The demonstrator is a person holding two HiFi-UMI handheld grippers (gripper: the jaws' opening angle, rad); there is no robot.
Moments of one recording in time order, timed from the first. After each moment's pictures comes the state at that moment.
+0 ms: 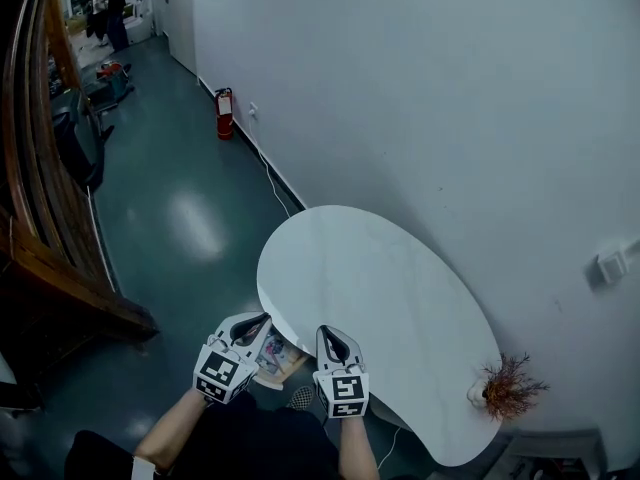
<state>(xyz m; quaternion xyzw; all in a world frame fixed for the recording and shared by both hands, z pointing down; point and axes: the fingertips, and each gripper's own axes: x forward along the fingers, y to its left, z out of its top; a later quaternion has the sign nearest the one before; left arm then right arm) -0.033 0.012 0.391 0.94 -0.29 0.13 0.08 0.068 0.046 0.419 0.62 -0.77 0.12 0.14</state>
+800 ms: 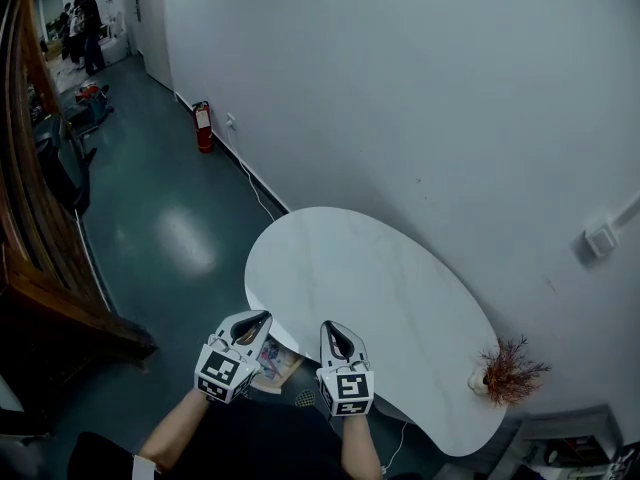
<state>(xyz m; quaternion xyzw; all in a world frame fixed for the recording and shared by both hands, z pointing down) 0.001 0.013 0.377 0.96 -0.26 0.12 0.06 0.105 0.054 0.393 0.66 -0.74 0.10 0.11</state>
